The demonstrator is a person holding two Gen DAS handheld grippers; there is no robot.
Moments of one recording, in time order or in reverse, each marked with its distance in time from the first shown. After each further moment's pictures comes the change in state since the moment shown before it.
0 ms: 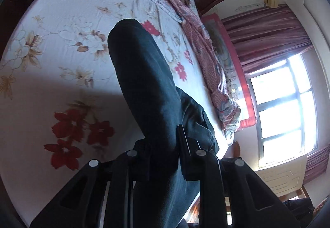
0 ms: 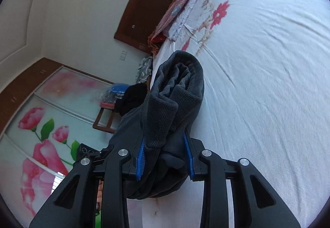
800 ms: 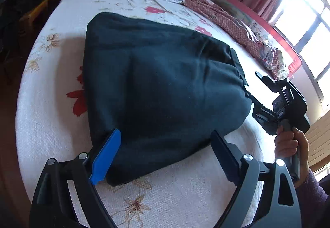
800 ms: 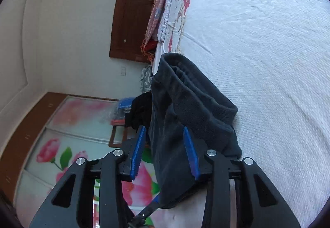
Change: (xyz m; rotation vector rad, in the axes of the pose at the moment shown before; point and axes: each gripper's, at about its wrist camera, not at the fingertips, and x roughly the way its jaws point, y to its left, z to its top) left arm 0.016 -0.005 -0.134 0.453 -0.065 0.356; right arm -0.018 -0.022 -0.015 0.272 -0.119 0.222
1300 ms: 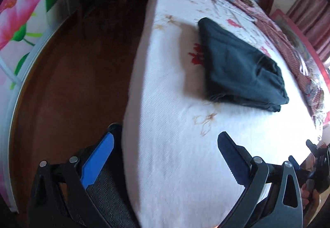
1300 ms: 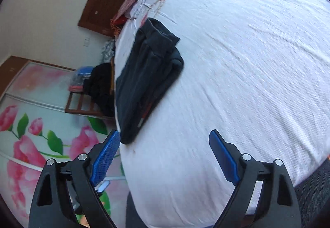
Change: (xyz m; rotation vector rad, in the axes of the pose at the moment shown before) left arm -0.138 0.037 -0.113 -0.399 0.036 0.416; right arm -0.102 0.042 -0.120 -0.209 0.164 -0.540
